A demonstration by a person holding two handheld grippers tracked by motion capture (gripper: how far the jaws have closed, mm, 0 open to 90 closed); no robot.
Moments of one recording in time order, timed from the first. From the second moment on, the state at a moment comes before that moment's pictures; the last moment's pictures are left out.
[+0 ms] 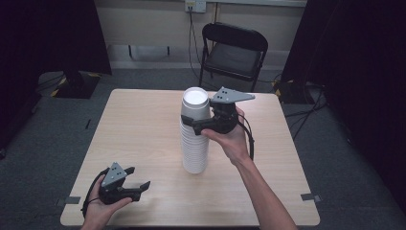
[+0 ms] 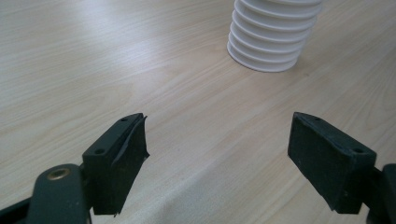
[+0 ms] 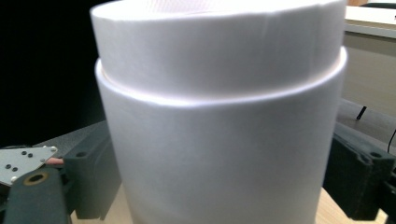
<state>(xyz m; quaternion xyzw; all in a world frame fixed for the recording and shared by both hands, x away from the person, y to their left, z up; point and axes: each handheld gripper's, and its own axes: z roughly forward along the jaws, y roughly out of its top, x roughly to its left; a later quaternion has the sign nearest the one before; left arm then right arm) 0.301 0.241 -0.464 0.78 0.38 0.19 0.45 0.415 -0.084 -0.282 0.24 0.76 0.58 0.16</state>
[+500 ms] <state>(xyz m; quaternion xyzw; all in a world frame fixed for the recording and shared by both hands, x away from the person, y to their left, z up) 0.301 0.242 -0.464 0.78 0.39 0.19 0.45 0.419 -0.079 -0.287 0.23 0.77 0.57 0.17</state>
